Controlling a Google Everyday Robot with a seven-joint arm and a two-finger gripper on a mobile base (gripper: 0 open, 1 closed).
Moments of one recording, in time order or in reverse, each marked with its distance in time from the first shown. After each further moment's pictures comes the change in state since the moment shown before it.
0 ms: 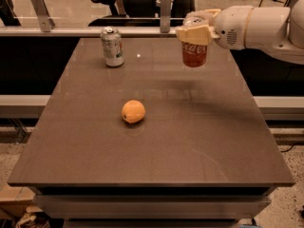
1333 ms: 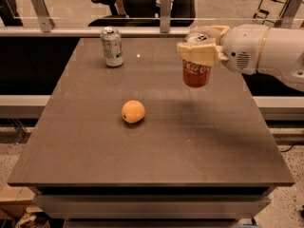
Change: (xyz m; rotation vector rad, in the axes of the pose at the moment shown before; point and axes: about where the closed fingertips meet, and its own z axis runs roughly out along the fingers) arm 0.001 0.069 -0.042 -0.003 -0.028 0.043
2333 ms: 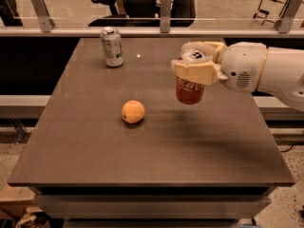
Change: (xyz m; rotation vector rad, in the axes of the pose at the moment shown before) arm 0.012 0.046 -0.010 -0.103 -0.042 0.029
